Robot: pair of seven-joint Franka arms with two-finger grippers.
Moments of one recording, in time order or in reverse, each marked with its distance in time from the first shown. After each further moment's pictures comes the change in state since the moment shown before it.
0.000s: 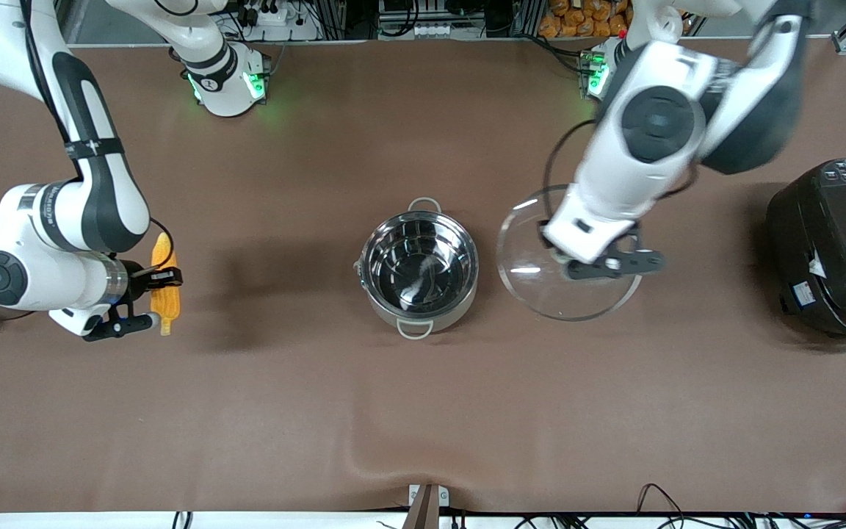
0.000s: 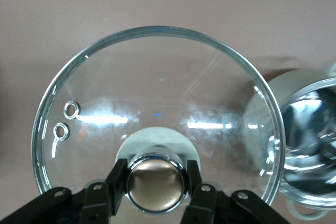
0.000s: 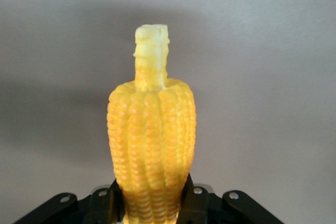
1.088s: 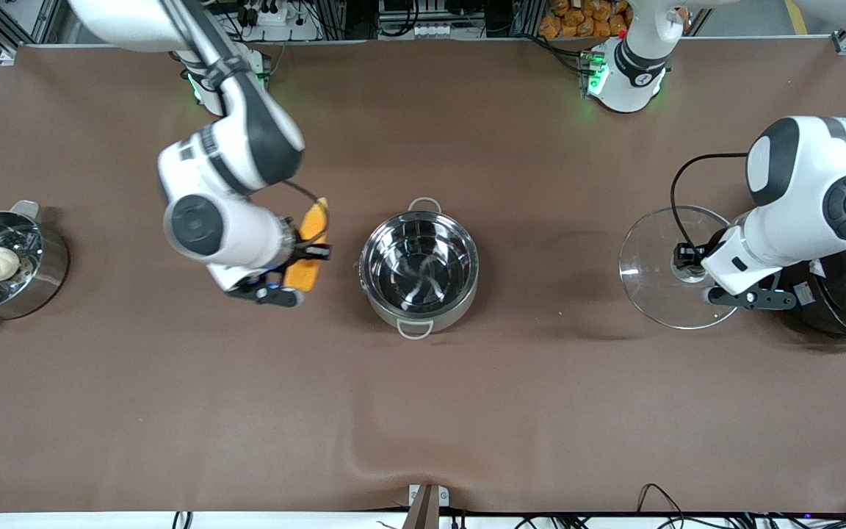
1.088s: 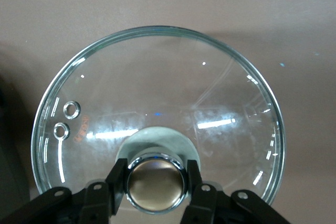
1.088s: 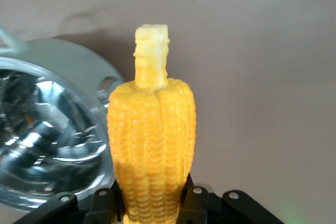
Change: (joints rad) left arm 0.343 -0.072 0.001 -0.401 0.008 0.291 0.468; right arm 0.446 0.031 0.012 0.198 0.169 -0.063 0.817
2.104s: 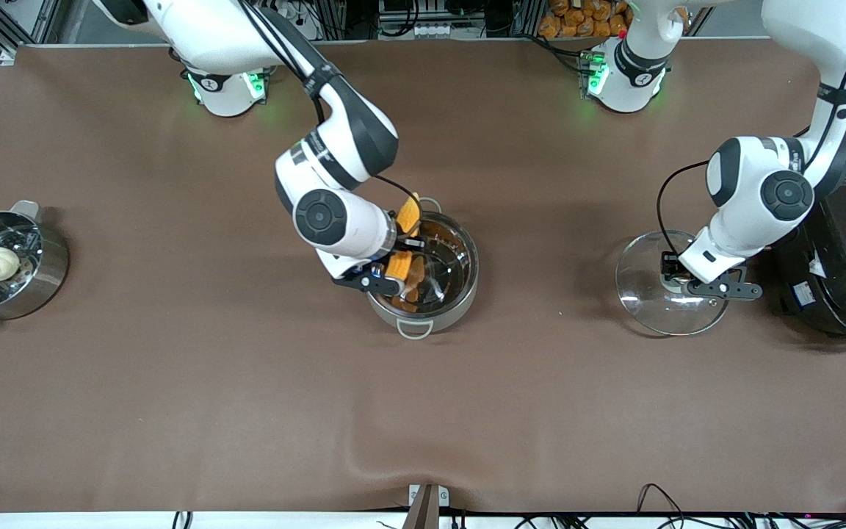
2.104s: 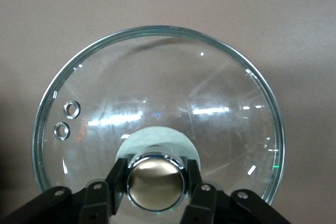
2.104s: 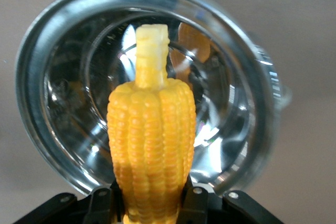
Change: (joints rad) left arm 0.061 0.017 -0.004 -0.356 0.063 0.540 0.006; right arm 0.170 0.198 -0.001 0.130 0.139 0.195 0.072
